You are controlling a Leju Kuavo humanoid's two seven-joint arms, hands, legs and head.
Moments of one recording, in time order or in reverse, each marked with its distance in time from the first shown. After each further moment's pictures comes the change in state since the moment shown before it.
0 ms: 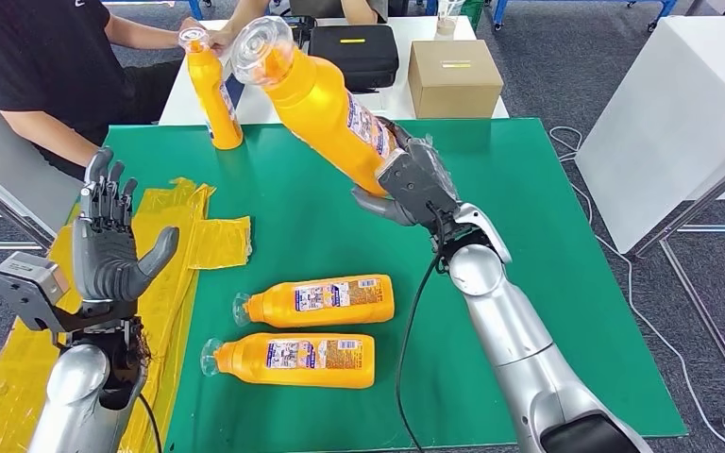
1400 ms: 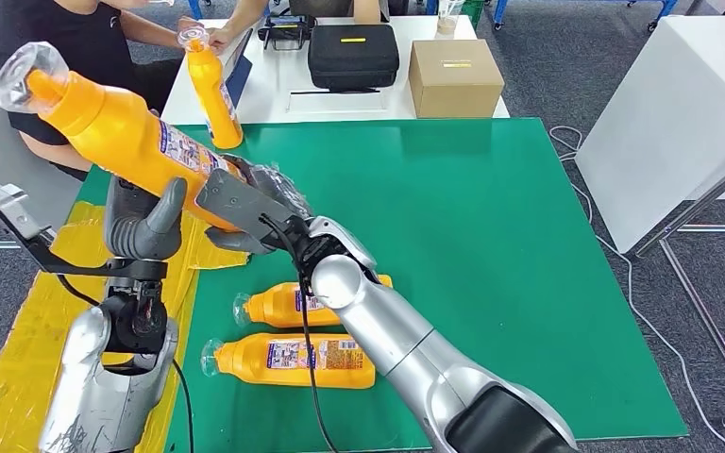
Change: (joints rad) left arm -0.119 -0.103 -0.029 0.016 0.416 -0.138 0.201; right arm -0.167 0.326 0.261 0.368 -0.005 -0.045 0.114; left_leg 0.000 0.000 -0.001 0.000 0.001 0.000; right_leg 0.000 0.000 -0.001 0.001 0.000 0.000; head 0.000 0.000
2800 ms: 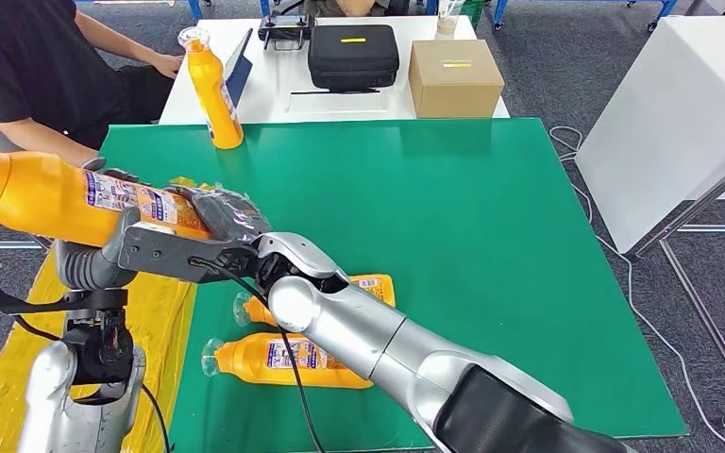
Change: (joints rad) left arm 0.118 0.032 0.118 -0.094 -0.080 -0.016 -0.010; right arm -0.124 0.006 0.333 0.100 -0.005 -0.038 0.088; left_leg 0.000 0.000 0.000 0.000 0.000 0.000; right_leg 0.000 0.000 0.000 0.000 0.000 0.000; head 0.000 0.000
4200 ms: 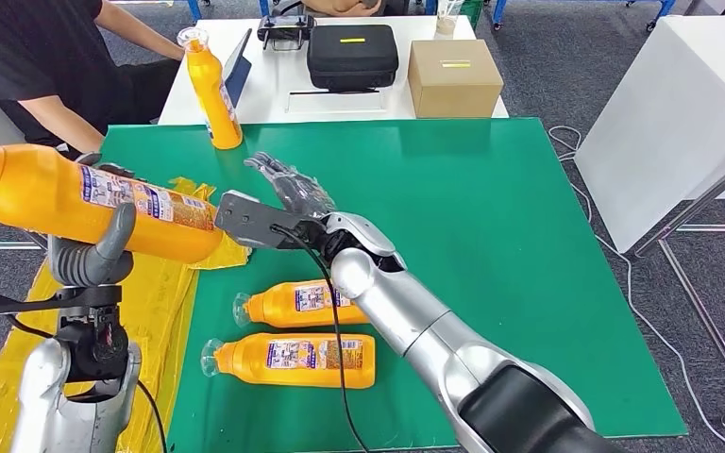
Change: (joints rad) left arm -0.017 0.012 -0.001 -0.017 0.011 0.004 -0.023; right arm 0.061 -0.082 -0.326 0.020 0.192 0.078 -0.111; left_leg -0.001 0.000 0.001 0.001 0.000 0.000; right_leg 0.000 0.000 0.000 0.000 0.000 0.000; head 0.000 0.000
